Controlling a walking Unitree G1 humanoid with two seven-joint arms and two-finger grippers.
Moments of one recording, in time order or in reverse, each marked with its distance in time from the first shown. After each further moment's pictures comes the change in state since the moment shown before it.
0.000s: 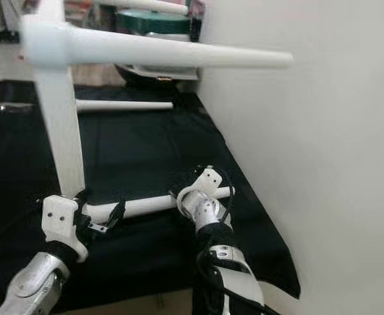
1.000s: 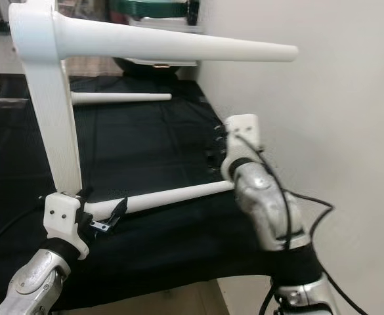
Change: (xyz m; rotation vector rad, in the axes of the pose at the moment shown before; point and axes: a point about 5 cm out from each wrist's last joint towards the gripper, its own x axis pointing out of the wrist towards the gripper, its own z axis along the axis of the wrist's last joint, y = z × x) left arm 0.001 0.002 0.003 0.024 -0.010 -0.022; right arm -0.110 -0.007 0.095 -1.156 -0.847 0.050
